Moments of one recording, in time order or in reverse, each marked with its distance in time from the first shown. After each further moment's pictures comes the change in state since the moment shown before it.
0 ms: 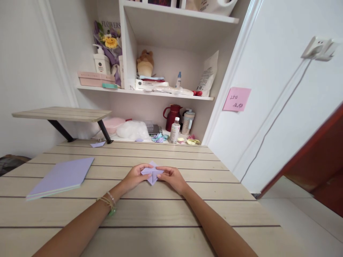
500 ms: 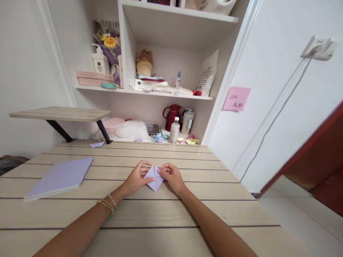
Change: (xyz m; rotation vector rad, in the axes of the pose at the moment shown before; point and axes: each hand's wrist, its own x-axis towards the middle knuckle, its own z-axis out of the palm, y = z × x) left_hand 0.000 -0.009 0.007 0.029 -0.014 0.053; right_hand 0.006 0.004 0.007 0.033 0.230 -0.108
